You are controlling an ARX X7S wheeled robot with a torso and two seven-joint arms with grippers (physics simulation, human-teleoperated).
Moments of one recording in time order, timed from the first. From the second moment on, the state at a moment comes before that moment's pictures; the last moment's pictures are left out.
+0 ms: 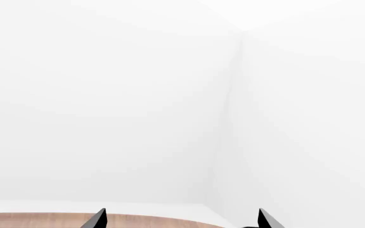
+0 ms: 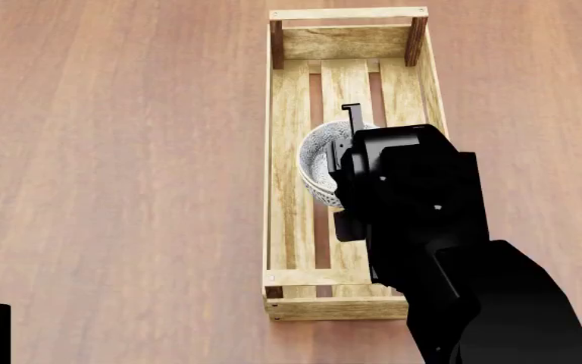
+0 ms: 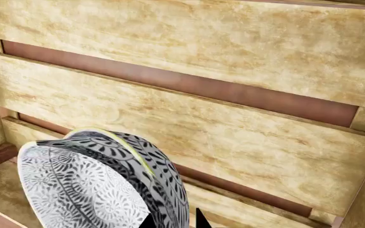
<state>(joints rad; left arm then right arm) 0.05 -0.63 0.25 0.84 -0.69 0.20 -0.08 1.48 0.05 -1.58 1.27 3.12 -0.09 0.78</state>
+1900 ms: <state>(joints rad) 0.05 -0.66 0.26 0.90 -0.69 0.20 -0.11 1.68 0.12 -1.61 1.12 3.06 -0.10 0.64</state>
